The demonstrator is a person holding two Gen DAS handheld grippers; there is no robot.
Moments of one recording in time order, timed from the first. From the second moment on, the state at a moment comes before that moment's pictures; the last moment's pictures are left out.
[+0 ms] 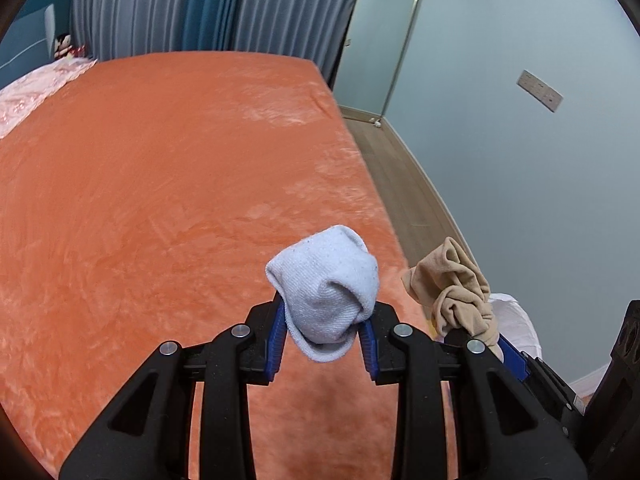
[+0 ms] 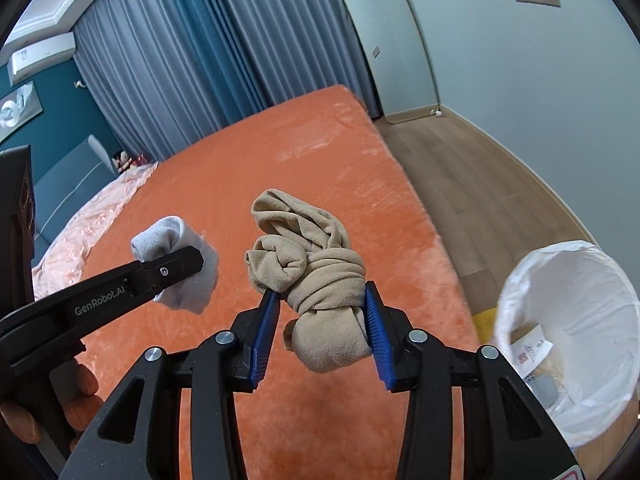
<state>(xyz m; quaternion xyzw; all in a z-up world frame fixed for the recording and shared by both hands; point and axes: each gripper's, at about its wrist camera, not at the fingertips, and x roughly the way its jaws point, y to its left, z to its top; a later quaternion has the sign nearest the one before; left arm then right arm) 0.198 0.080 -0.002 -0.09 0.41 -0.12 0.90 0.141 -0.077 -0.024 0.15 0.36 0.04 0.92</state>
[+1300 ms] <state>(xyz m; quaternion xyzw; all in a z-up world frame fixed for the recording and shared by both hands) 0.083 -0.129 0.047 0.01 0.38 -0.26 0.89 -0.002 -0.233 0.021 0.21 0.28 -0.09 0.93</state>
